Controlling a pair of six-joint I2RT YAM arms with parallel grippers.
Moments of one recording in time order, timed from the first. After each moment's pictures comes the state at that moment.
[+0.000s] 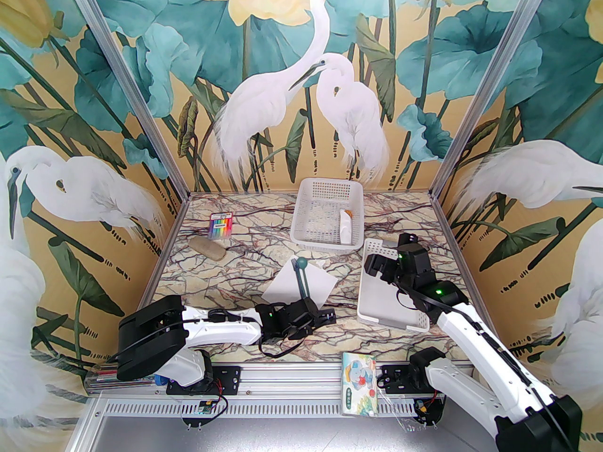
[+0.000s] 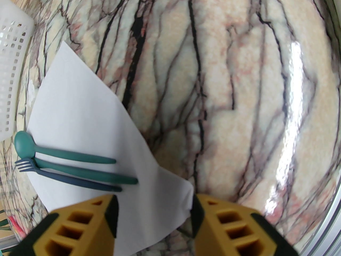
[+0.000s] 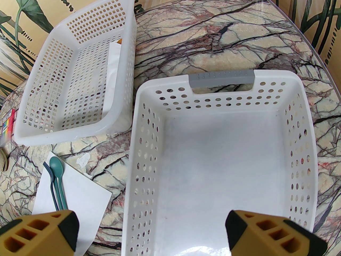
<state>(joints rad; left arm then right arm) -1.18 1.50 0.67 -0.14 -0.29 0.42 0.32 0.90 0.72 -0.57 0.08 0.57</state>
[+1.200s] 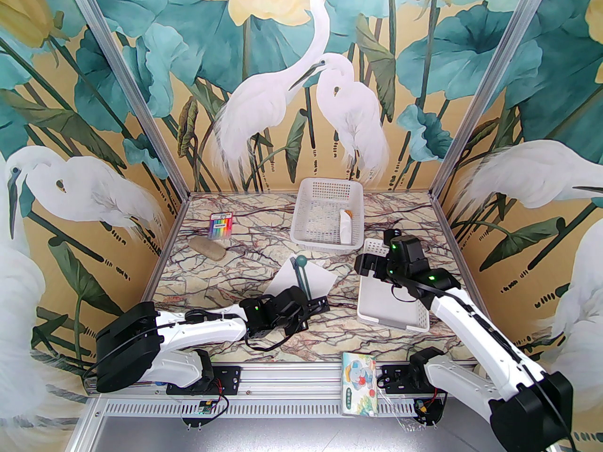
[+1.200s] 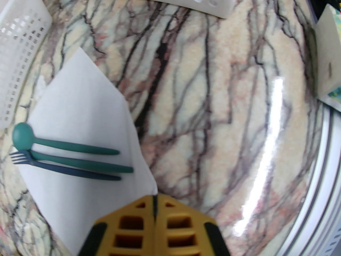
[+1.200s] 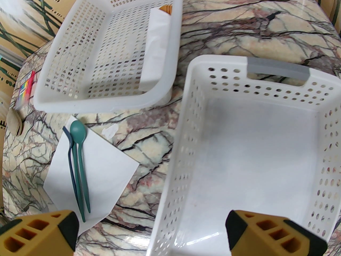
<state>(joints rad) -1.09 1.37 0.65 -0.18 -0.06 0.29 0.32 1.04 0.81 -0.60 -0.15 0.48</state>
